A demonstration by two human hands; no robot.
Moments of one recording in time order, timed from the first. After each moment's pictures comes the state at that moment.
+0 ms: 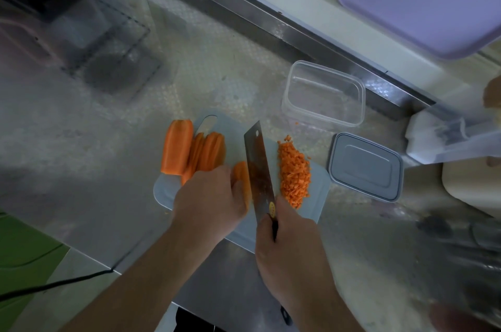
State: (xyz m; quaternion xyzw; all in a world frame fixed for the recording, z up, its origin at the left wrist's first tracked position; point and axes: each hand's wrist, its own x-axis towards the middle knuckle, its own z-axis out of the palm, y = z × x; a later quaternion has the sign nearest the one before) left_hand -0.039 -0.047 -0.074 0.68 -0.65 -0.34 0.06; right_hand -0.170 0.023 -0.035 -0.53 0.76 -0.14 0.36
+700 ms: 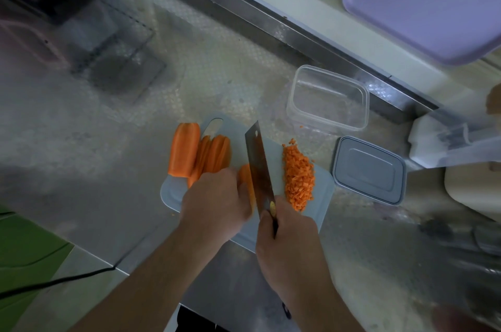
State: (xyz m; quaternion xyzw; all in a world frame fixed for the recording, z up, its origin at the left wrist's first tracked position) left_hand -0.038 -0.050 -0.082 0.68 -0.65 -0.34 0.06; right_hand -0.162 0.019 -0.046 -0.54 0.76 -0.16 0.32
